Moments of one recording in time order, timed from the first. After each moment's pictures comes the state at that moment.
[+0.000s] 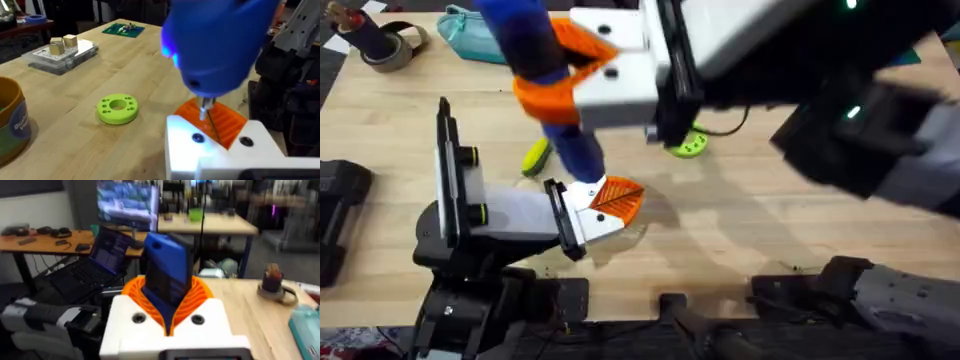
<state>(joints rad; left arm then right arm) -0.13 0.00 0.01 -0.10 1.07 -0.01 0.78 1.27 0.90 0.56 -0.85 0.13</state>
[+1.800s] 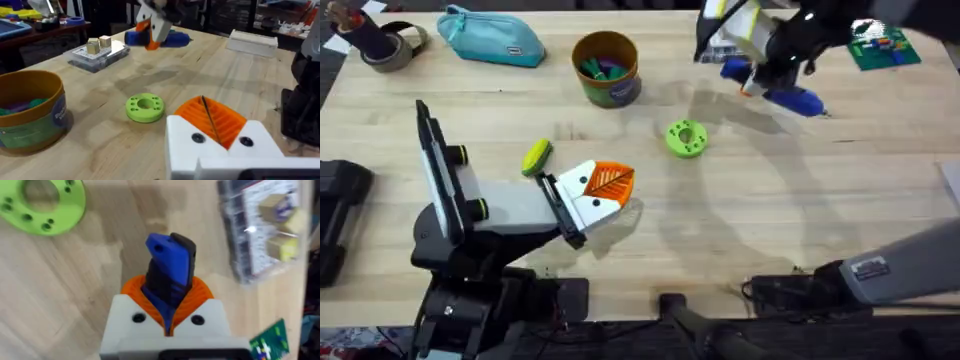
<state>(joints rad) -0.13 0.00 0.01 -0.08 0.92 -0.01 0.19 1.72 1.38 -0.85 0.04 -1.08</state>
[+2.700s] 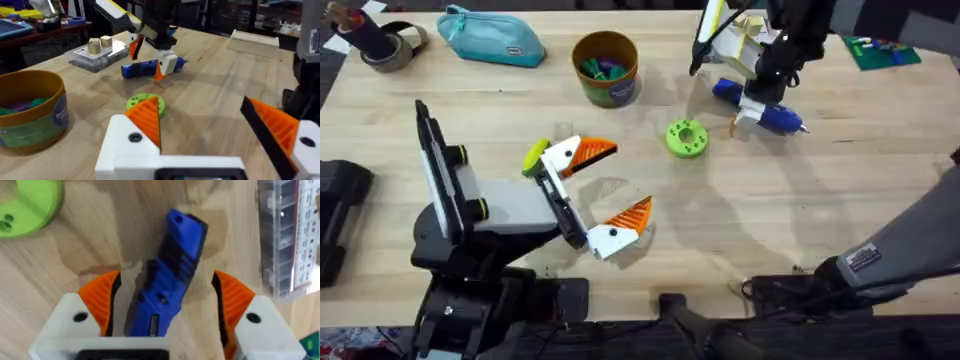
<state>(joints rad) -0.13 0.00 0.01 -0.08 0.91 -0.01 0.15 1.89 1.38 -0.81 0.05 -1.06</state>
